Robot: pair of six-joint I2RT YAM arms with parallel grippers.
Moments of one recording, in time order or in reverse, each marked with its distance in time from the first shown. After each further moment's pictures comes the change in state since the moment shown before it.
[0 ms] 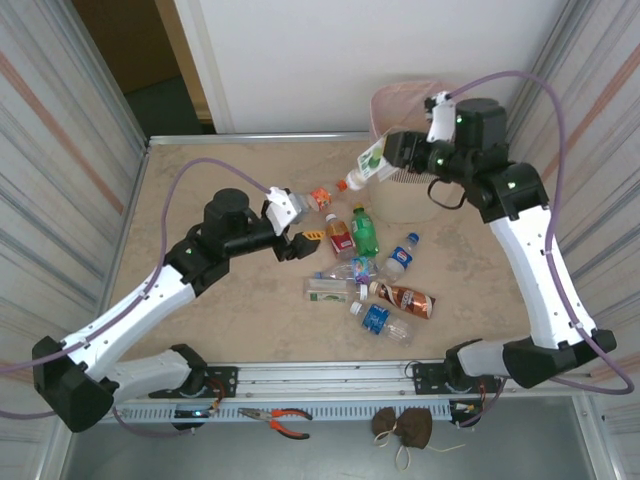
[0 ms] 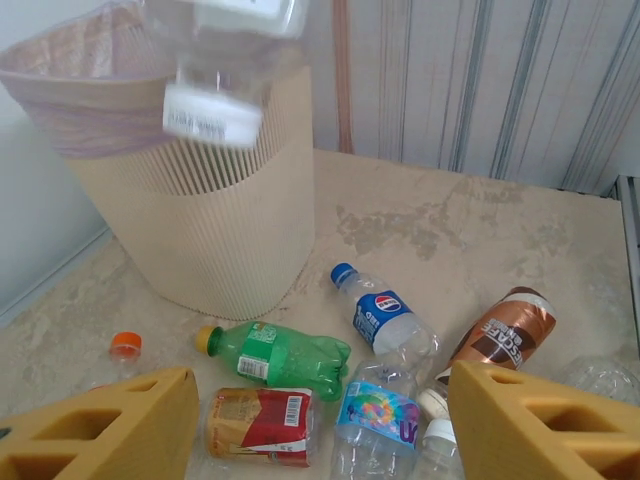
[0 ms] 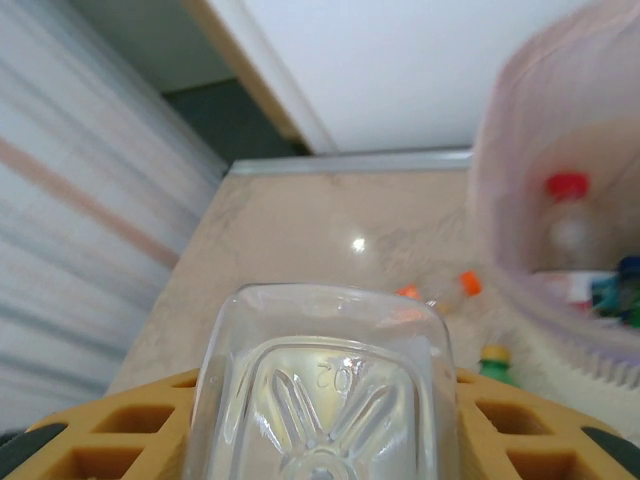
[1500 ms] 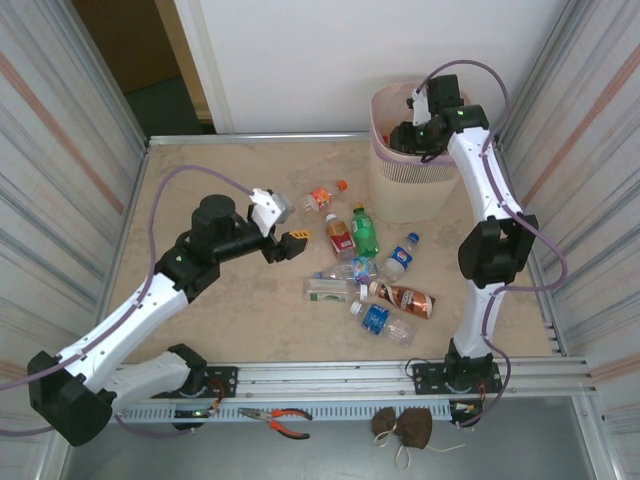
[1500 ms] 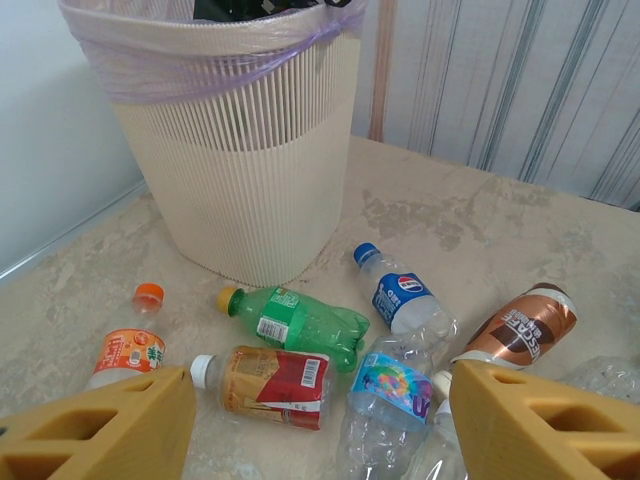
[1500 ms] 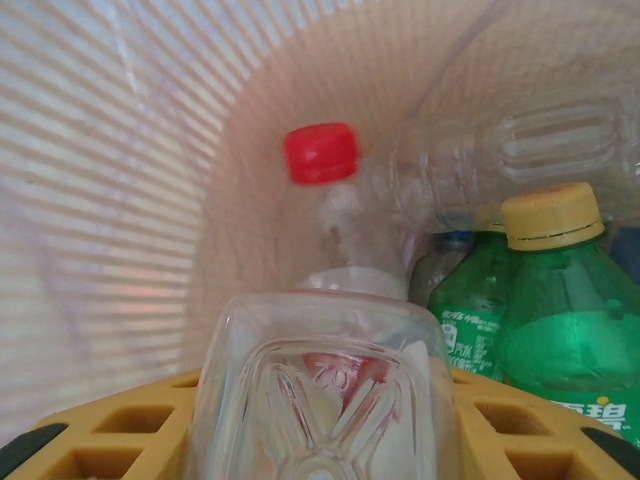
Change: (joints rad) left arm 0.071 -0.067 -0.083 0.006 0.002 -0.064; right arm -0.167 0.671 0.359 -0.193 0.056 -0.285
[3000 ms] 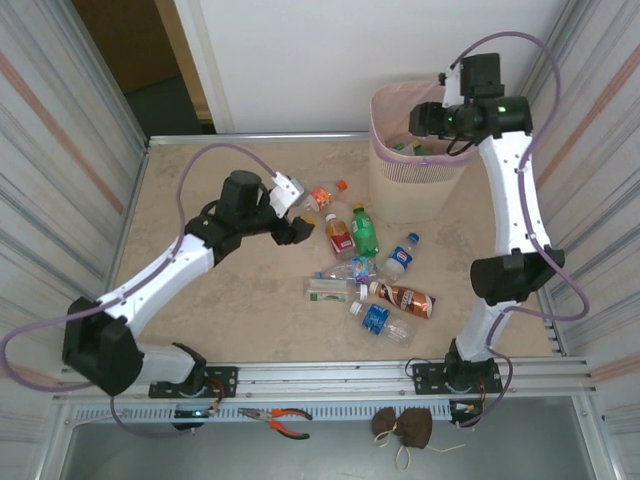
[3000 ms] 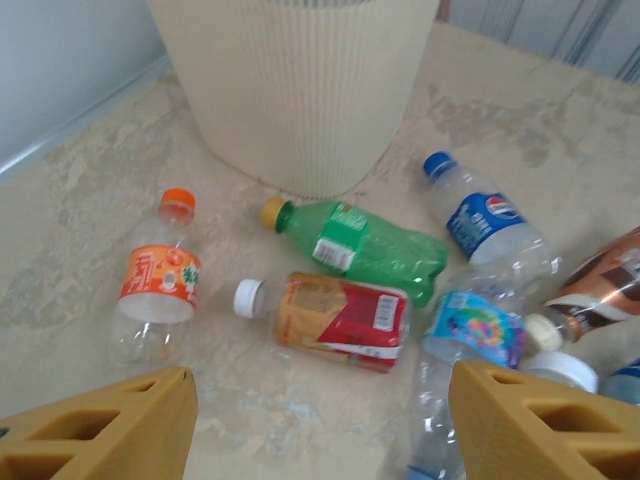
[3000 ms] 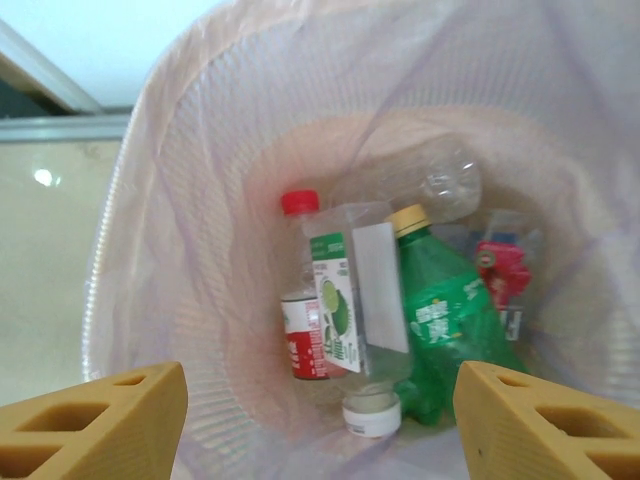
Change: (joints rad) left arm 0.081 0.348 0.201 -0.140 -0.031 0.103; right arm -0.049 -0.207 0.137 -0.158 0.087 0.032
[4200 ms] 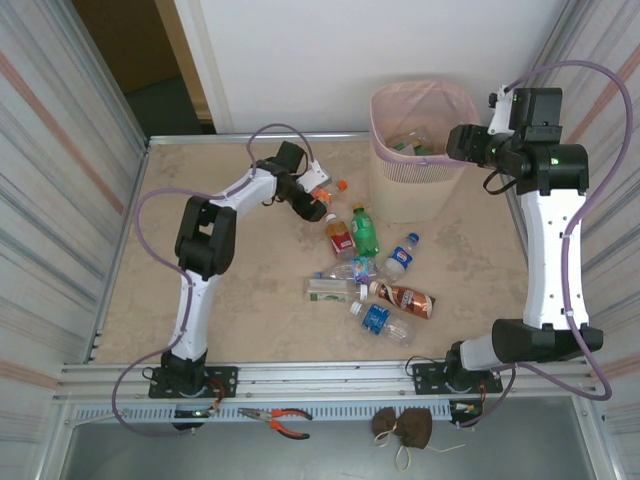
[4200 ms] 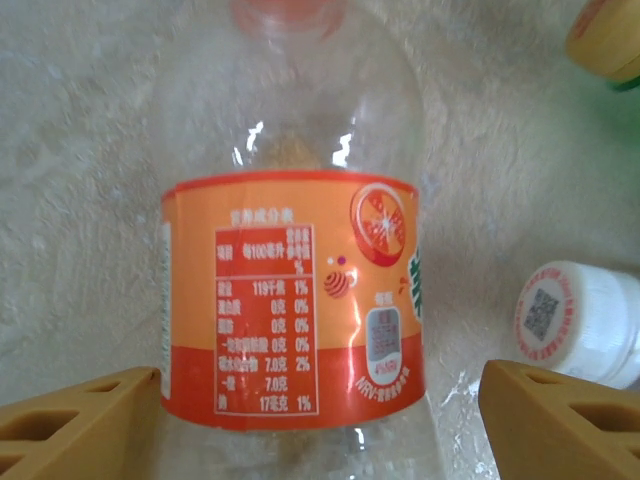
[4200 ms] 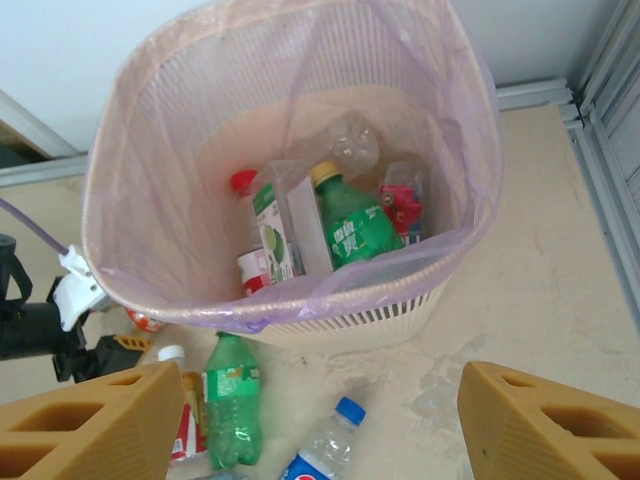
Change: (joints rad) left arm 0.096 0.929 0.770 -0.363 -0.064 0.198; right arm -0.098 -0.380 -0.336 0.032 0.024 0.022
